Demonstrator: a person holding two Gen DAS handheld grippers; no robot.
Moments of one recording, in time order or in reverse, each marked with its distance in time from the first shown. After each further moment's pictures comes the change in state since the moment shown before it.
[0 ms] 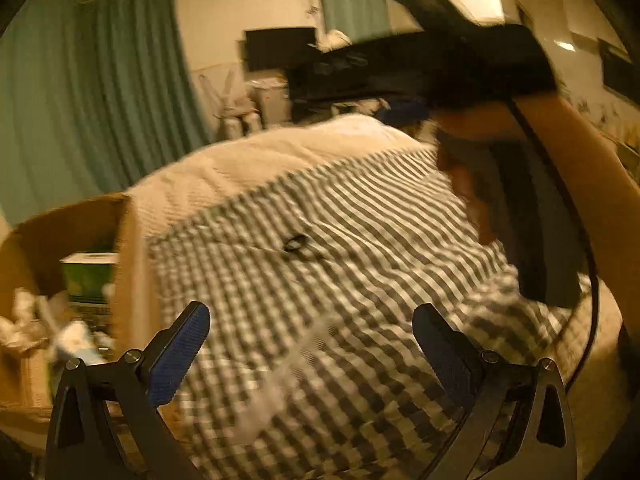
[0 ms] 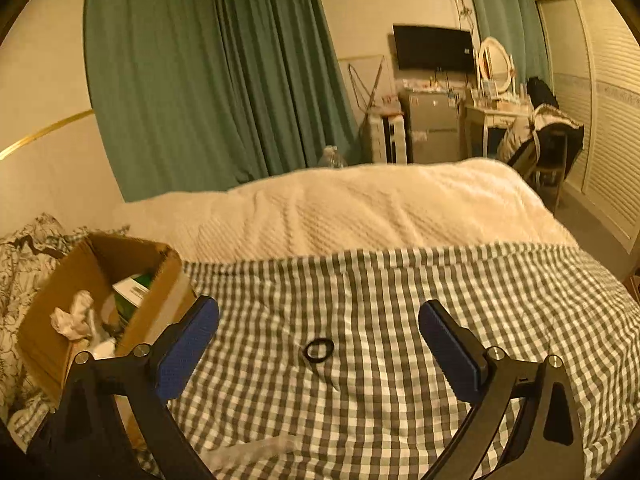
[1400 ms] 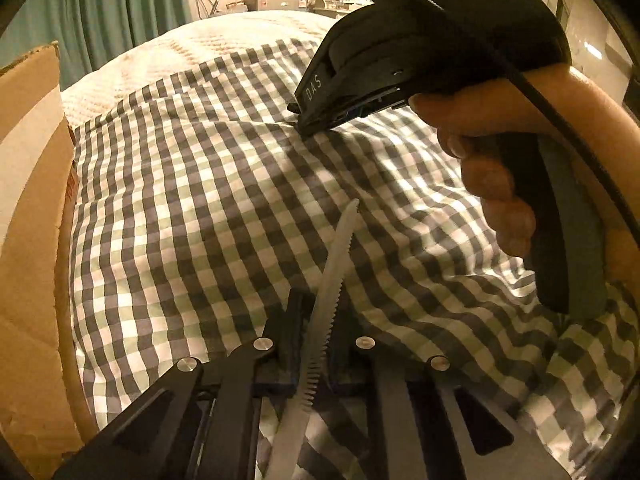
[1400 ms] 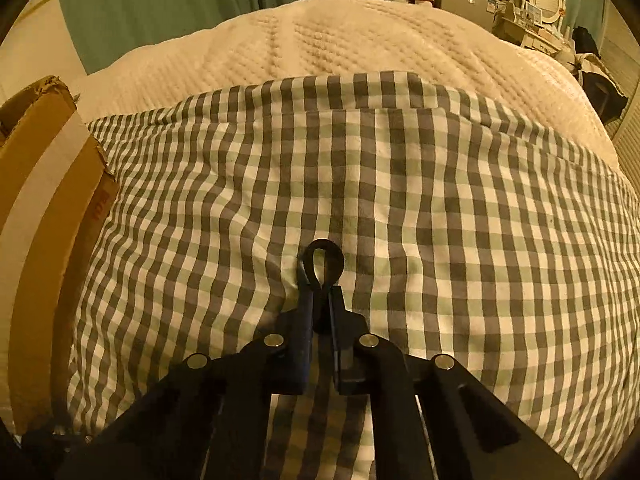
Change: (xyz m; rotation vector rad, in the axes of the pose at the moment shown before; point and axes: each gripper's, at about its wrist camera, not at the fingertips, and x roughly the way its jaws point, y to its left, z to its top) left arm 0.103 0.030 -0.051 -0.134 0.296 -0.105; right arm 0.153 -0.001 -0.057 -0.102 0.433 -0.044
